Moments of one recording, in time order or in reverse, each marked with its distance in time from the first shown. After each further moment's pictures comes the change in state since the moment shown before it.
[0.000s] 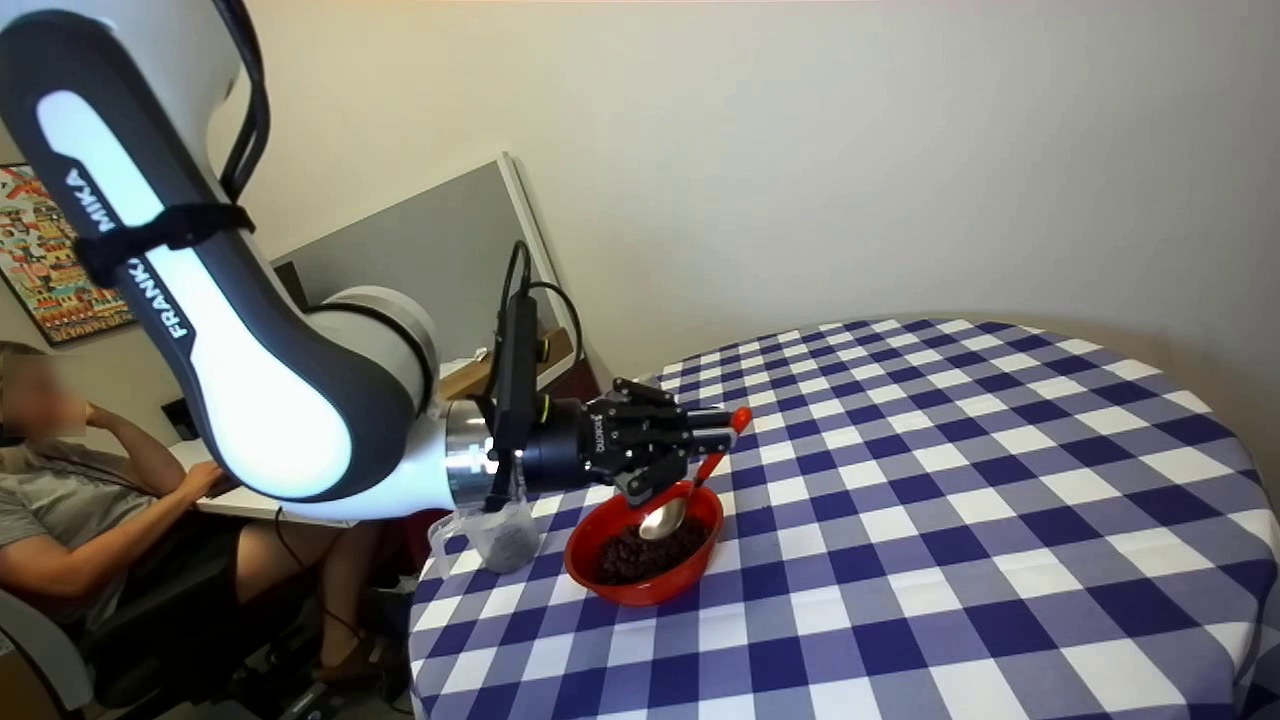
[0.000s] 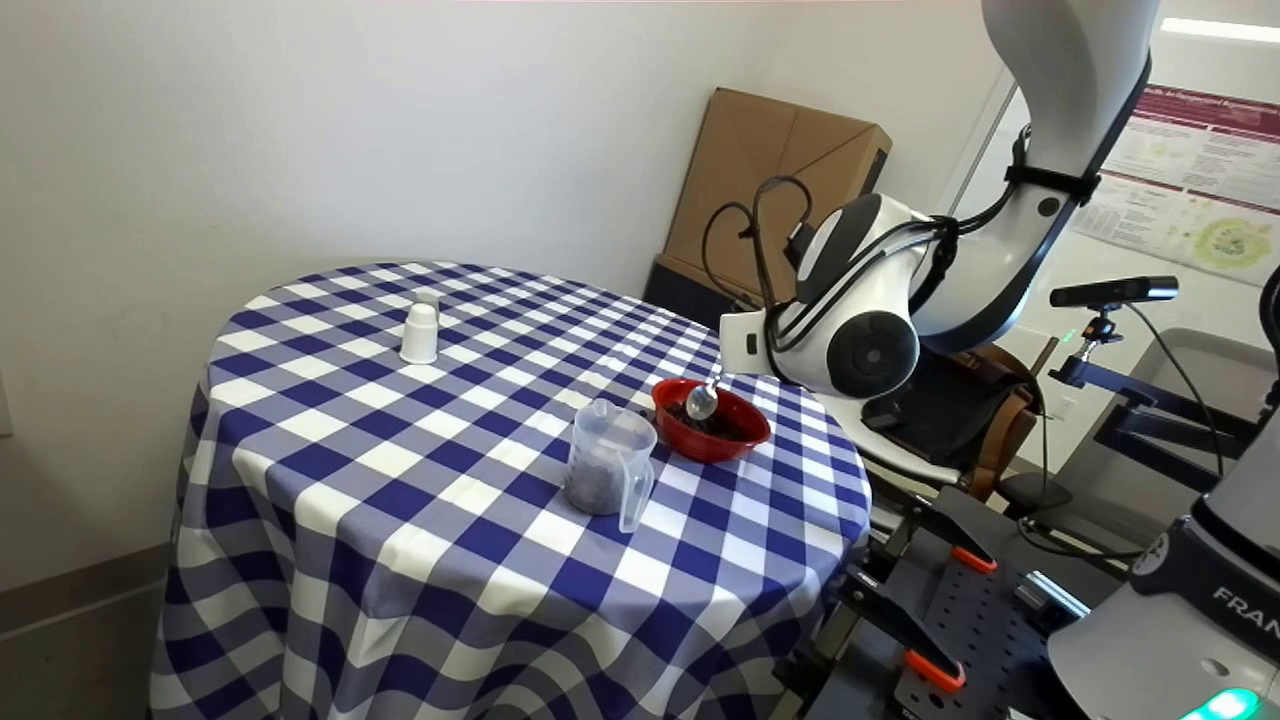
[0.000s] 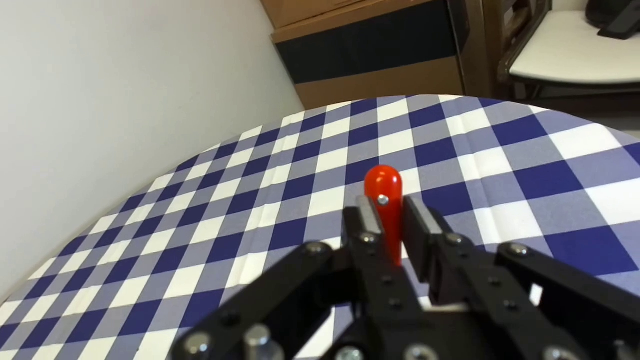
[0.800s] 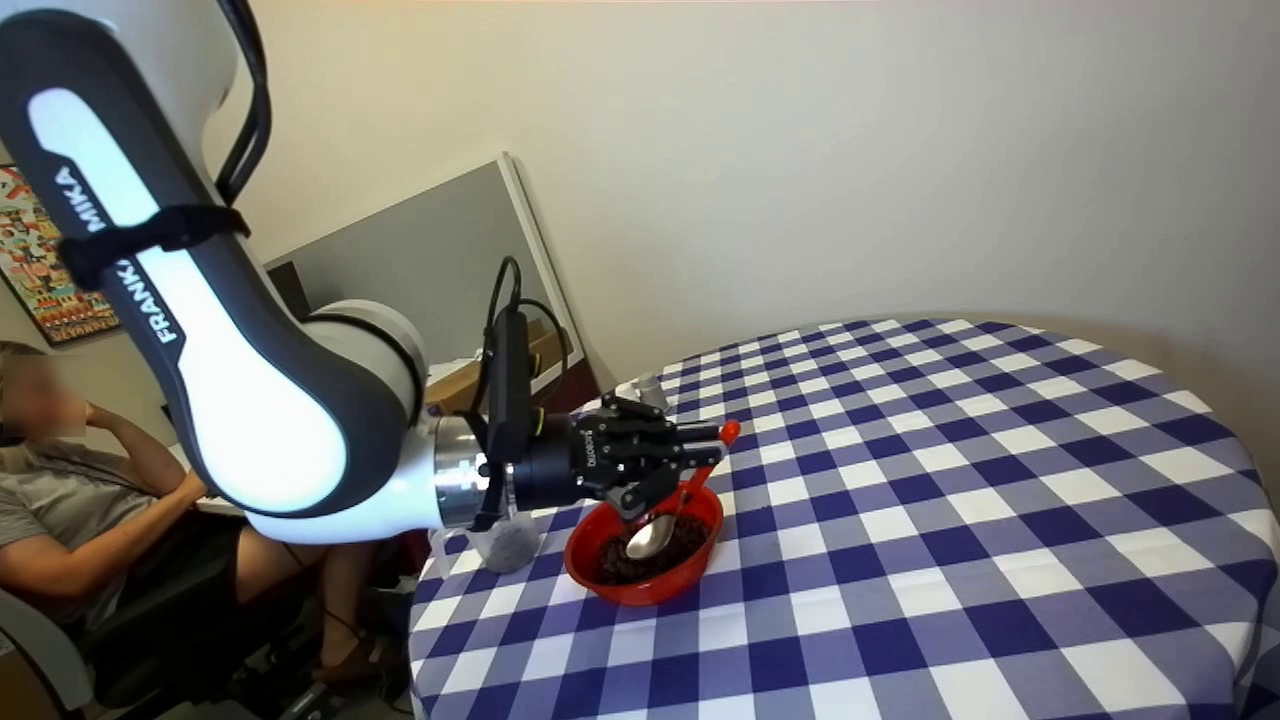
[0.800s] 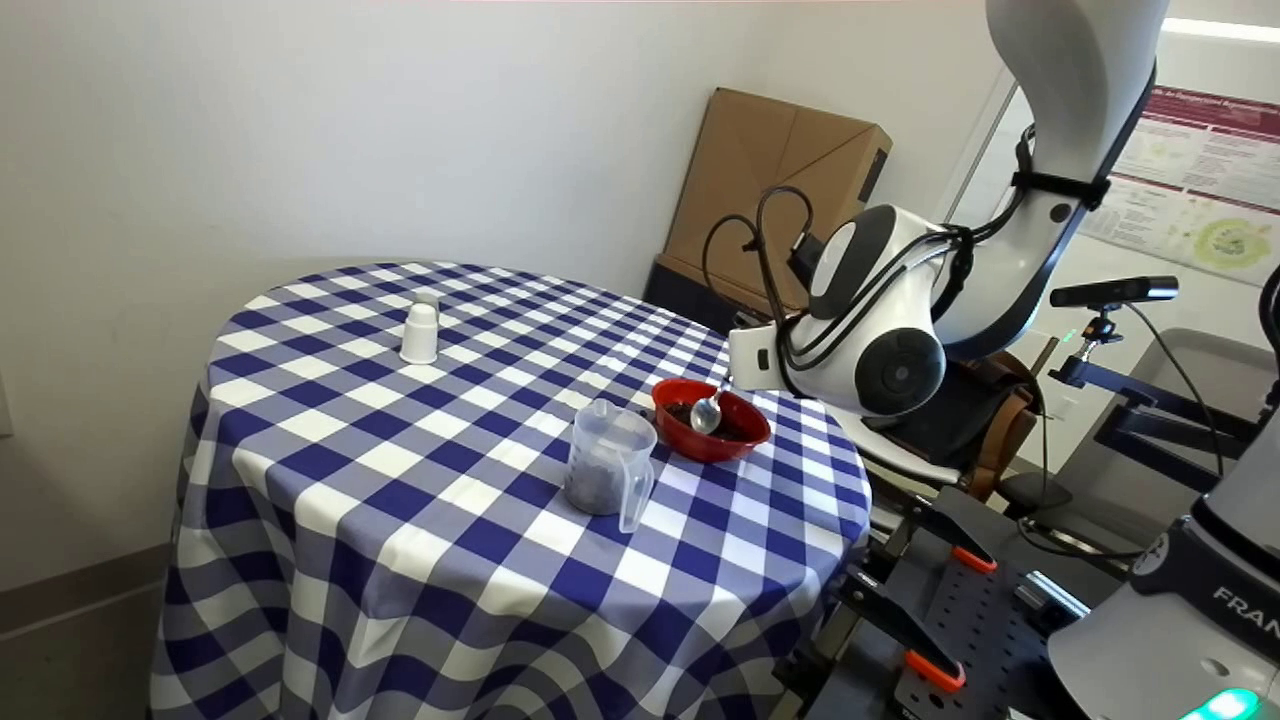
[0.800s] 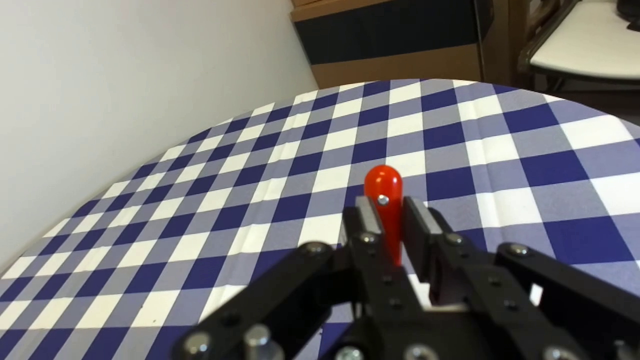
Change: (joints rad) arm -0.004 0.000 0.002 -0.038 -0.080 0.000 0.006
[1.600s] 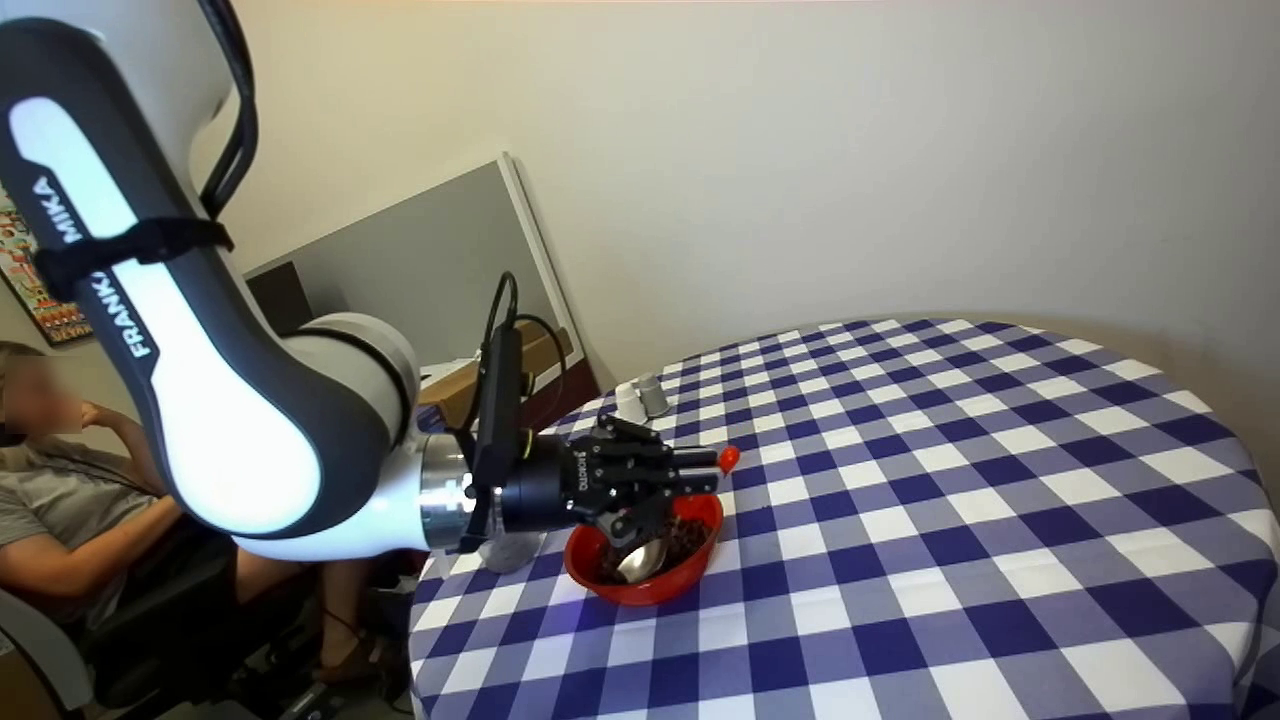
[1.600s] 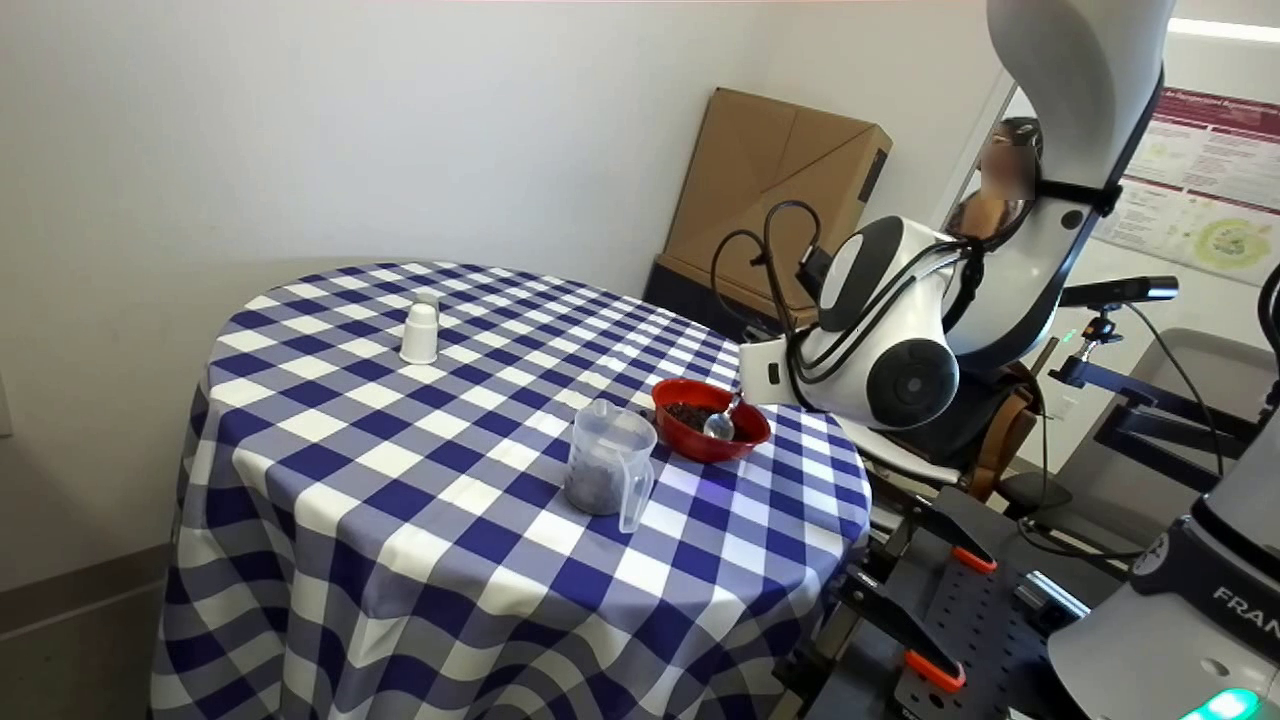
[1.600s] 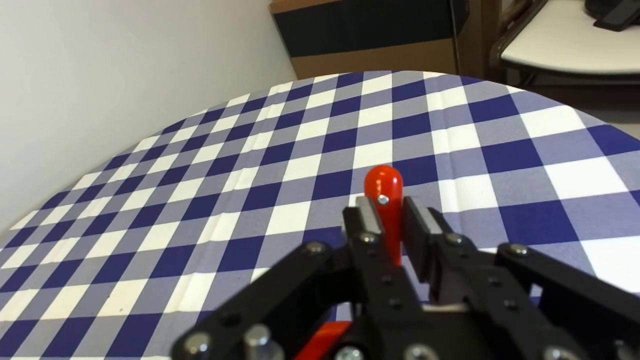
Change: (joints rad) arm -0.003 0.008 0.003 -0.028 0.030 0.000 0.000
